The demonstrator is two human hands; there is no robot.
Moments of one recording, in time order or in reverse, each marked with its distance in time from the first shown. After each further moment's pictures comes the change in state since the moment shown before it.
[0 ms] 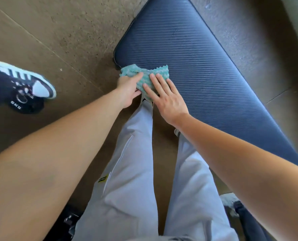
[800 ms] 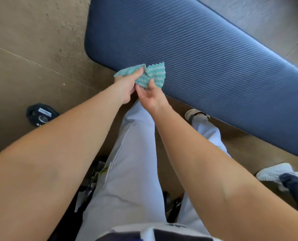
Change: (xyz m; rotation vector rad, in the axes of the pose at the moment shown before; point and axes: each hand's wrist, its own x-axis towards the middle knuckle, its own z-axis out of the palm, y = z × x) left_hand 0.008 -0.040 0.033 0.359 0.070 -0.056; right_hand 0.010 -0.049 -0.002 -2.480 -0.344 -1.041
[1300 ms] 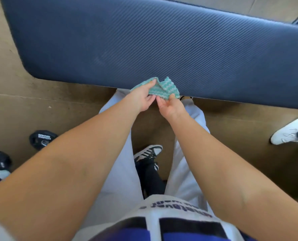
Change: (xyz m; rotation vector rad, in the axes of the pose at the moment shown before) left_hand -0.039 -0.120 0.172 0.059 -0.100 -0.285; right_hand -0.048 -0.147 -0.161 0.343 0.272 -0.122
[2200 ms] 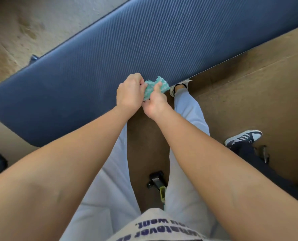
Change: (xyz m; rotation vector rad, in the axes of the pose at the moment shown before) left_hand 0.006 -0.044 0.114 2.064 0.218 1.188; right_hand -0.008 -0.080 -0.019 0.208 -0.164 0.021
